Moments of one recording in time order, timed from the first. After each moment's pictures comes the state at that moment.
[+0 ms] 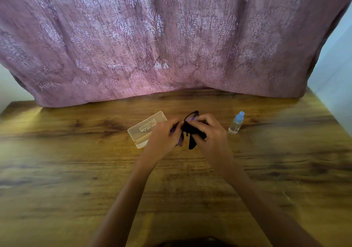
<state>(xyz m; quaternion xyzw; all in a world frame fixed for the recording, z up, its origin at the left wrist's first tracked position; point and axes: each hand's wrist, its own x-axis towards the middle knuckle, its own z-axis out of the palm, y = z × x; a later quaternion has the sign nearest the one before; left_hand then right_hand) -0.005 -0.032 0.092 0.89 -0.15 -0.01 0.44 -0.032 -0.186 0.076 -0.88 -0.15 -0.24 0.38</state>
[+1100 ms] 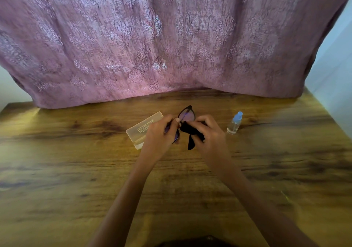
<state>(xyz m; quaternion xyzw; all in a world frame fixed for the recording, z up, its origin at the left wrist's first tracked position) -0.007 -0.030 0.092 0.88 -0.12 0.05 0.47 -0.035 -0.184 0.075 -0.88 -0.15 -0.26 0.37</state>
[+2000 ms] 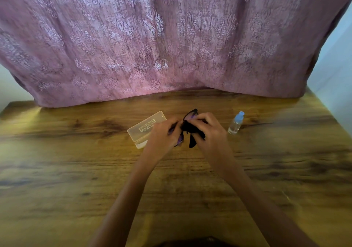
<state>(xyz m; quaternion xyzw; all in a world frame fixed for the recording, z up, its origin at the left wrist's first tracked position) -0.005 -0.030 0.087 0.89 -0.14 0.03 0.44 -0.031 -0.184 0.078 -0.89 -0.15 -0.27 0.34</state>
